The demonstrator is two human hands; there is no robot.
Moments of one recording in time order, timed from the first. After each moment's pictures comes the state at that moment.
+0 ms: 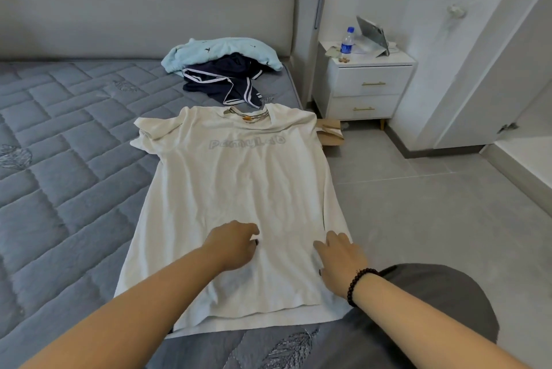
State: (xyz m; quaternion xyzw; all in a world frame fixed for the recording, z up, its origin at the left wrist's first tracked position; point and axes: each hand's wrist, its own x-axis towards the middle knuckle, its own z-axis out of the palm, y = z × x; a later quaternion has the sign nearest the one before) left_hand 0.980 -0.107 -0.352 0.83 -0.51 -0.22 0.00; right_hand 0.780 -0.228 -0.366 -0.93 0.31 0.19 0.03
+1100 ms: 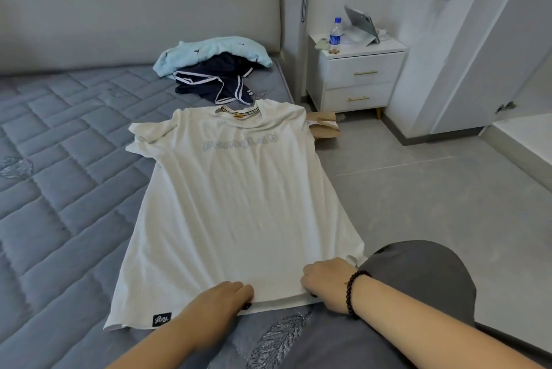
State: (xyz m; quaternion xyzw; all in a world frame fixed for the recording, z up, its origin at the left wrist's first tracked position) left_hand 0.925 -0.014 -0.392 0.72 -0.66 -0.20 0.01; right_hand 0.753 -0.204 -0.363 -0.96 0.06 0.27 0.02
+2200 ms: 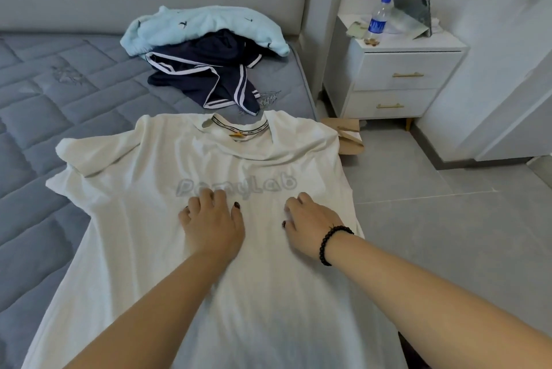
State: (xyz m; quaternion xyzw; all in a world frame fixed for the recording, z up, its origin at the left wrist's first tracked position) left_hand 1.141 -0.298 -0.441 0.95 -0.31 0.01 0.09; right_hand 1.004 -0.421 -0.393 -0.94 0.28 0.10 0.16
